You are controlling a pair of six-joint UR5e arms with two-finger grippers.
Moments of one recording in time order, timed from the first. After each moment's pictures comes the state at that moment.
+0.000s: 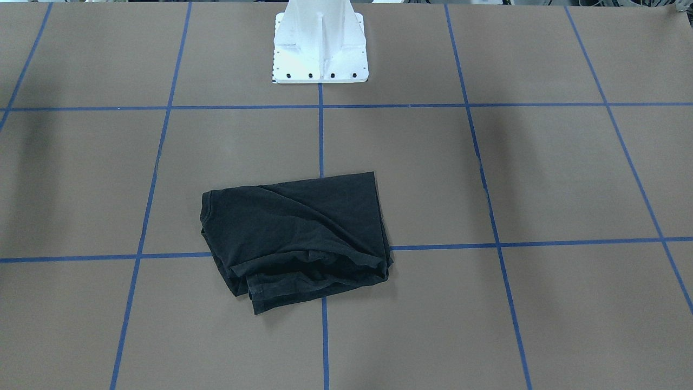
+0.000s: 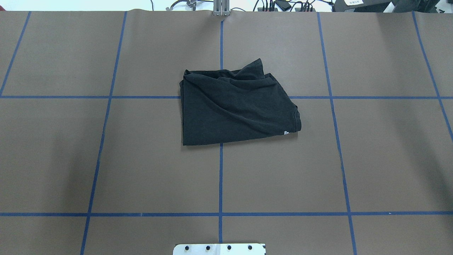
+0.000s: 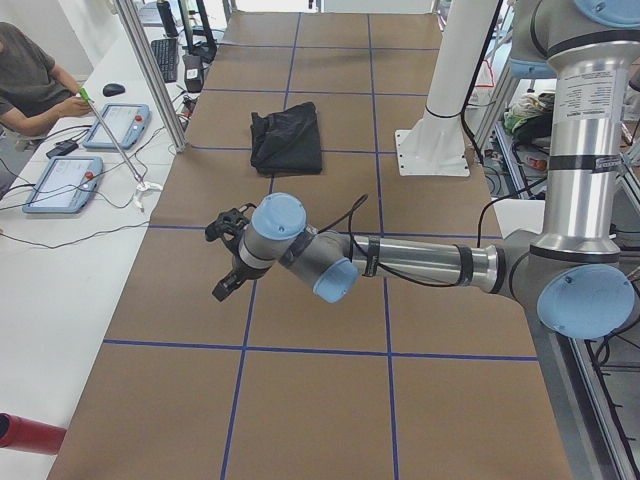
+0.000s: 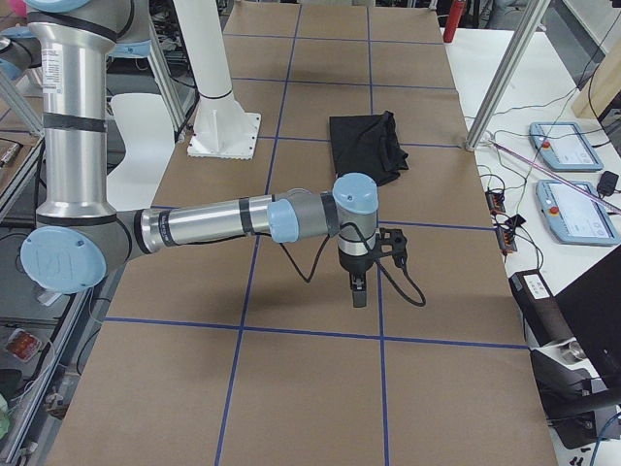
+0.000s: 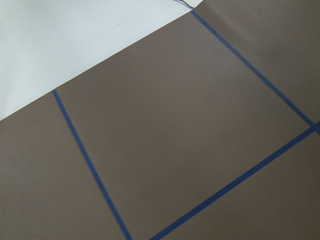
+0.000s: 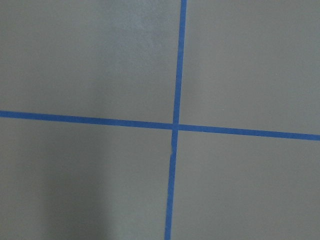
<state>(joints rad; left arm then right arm) -1.58 -1.56 -1.61 -2.18 -2.34 0.19 1.49 -1.64 1.81 -1.54 2.19 0.10</state>
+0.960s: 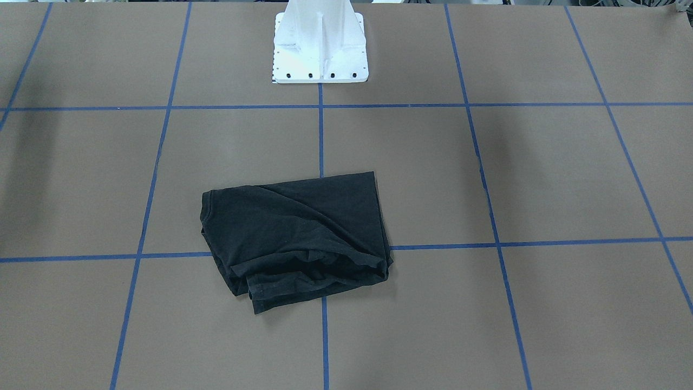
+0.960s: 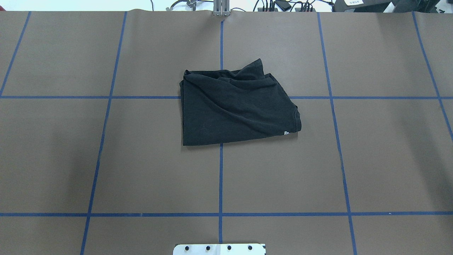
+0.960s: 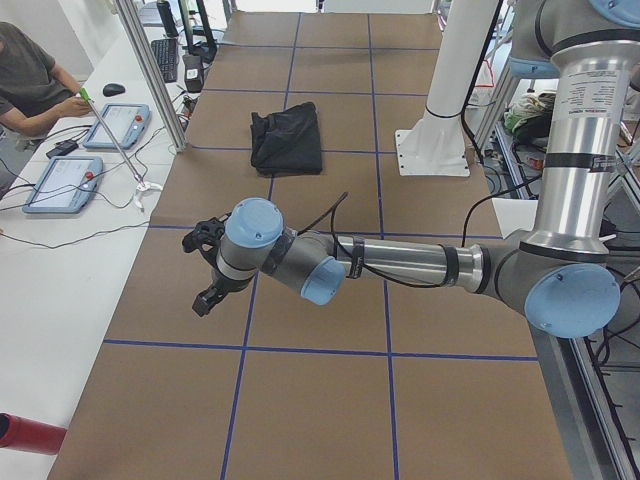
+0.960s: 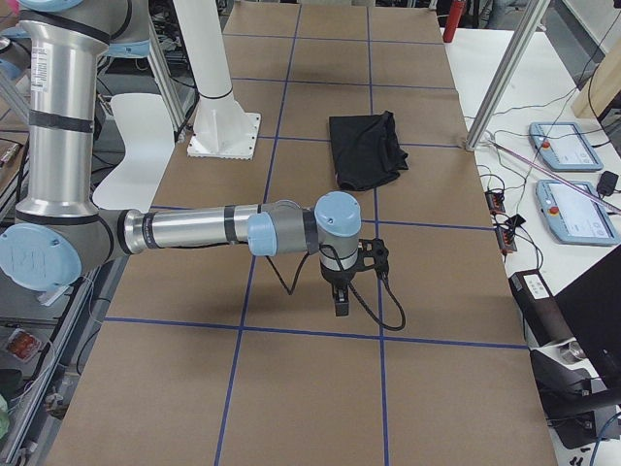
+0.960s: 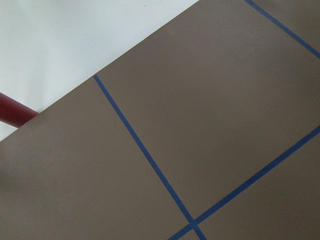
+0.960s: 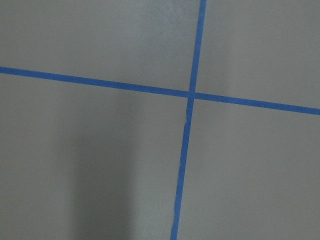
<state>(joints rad) -1.61 -1.67 -1.59 -1.99 -2.35 0.18 1.52 -1.70 1.82 -1.54 2.31 0.02</state>
